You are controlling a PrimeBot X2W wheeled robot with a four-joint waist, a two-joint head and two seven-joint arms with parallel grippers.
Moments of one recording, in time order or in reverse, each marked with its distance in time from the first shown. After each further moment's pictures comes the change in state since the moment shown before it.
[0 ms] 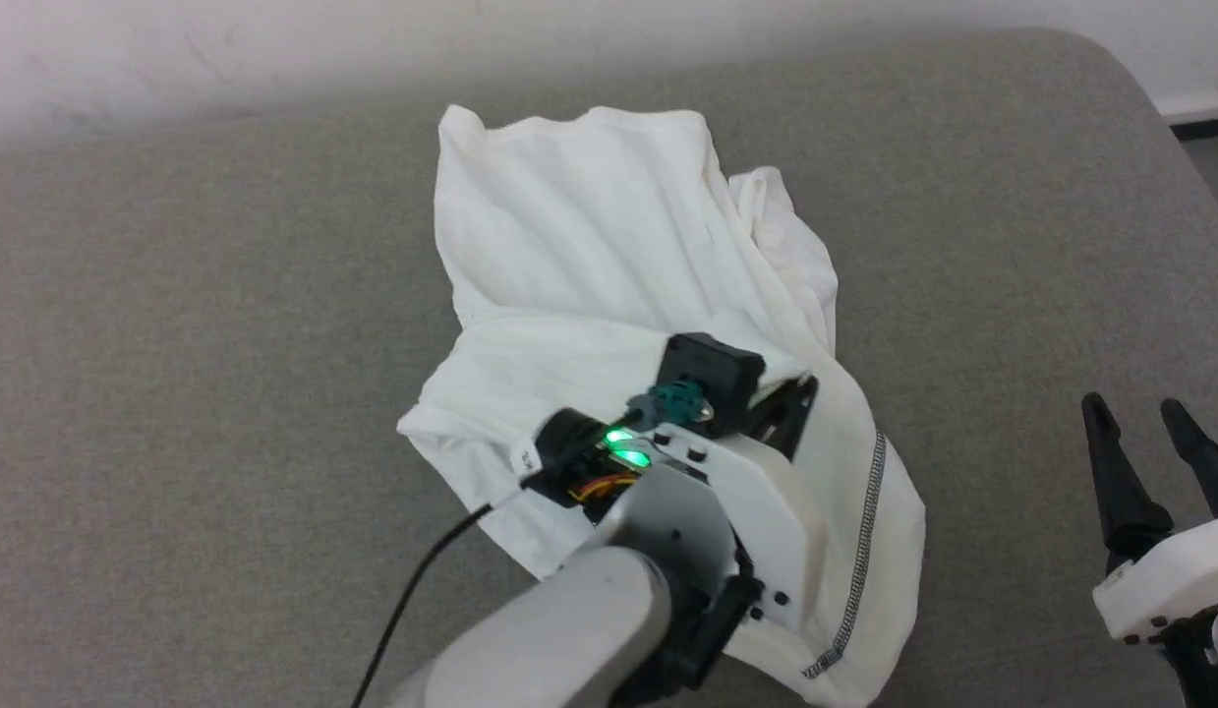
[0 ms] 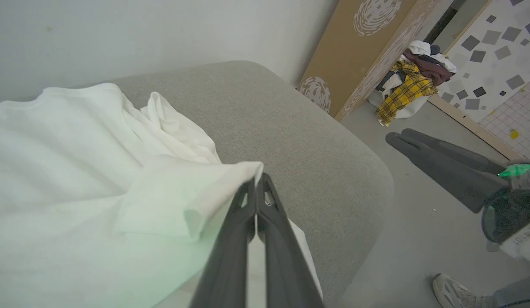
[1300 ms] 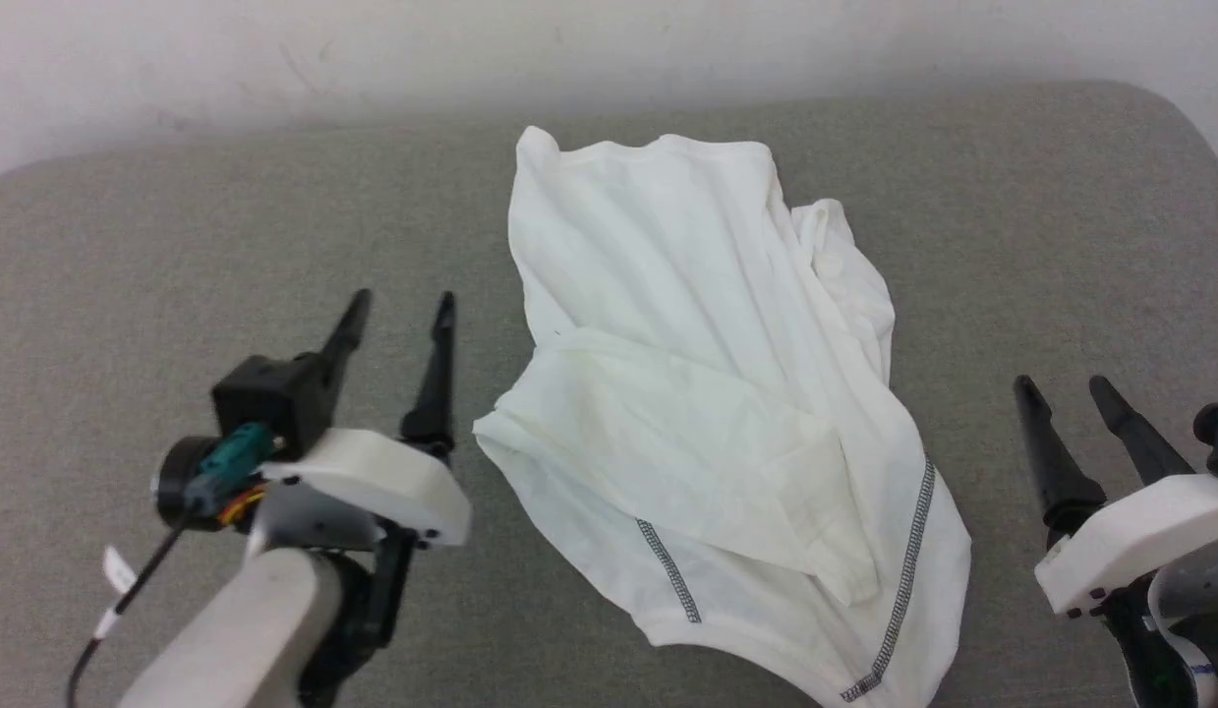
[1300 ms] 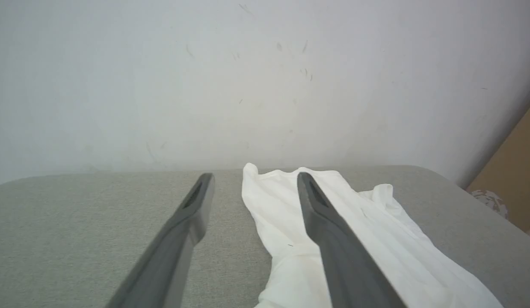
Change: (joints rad) left arm 0.197 0.307 0.287 -0.090 -0.023 0.050 -0.369; right arm -0.066 0.000 0.088 0.072 -0.016 0.000 -0.001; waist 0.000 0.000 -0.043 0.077
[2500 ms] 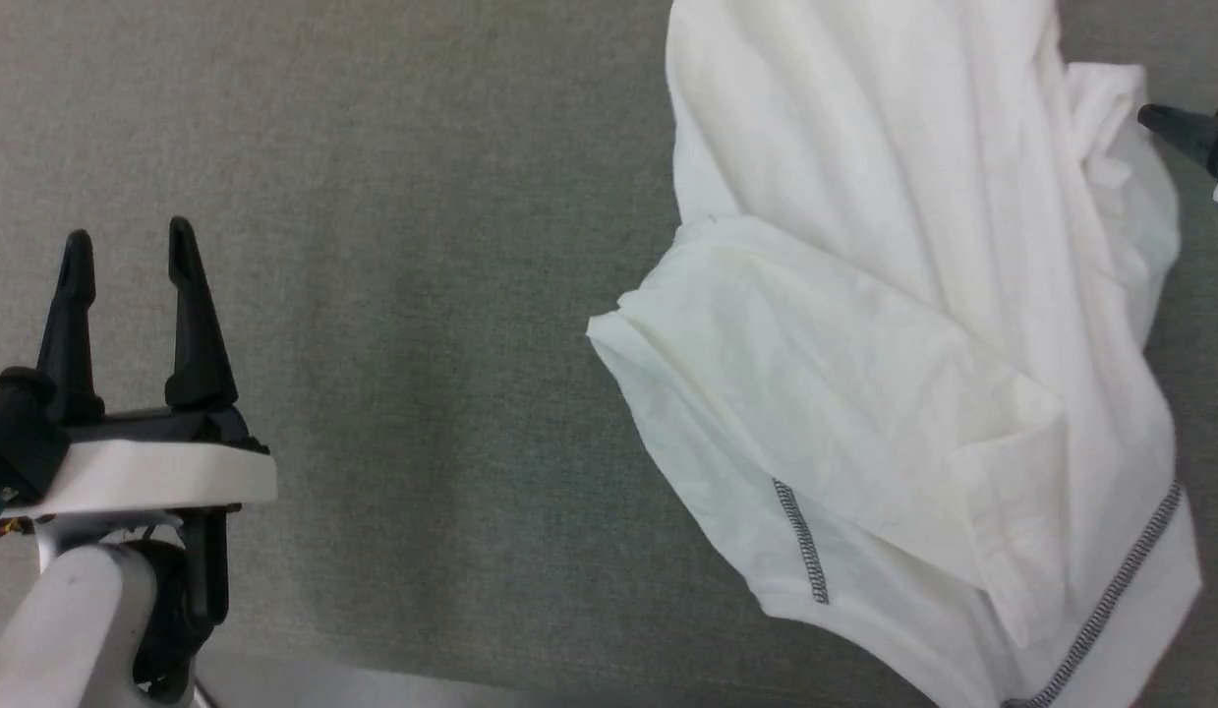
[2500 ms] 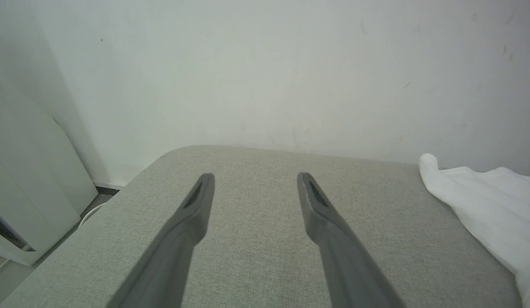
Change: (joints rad) left arm 0.143 0.110 0.355 -0.049 0.016 -0.048 -0.238; right arm -0.892 -0.372 0.141 0.797 0.219 0.000 0.481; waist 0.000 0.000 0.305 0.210
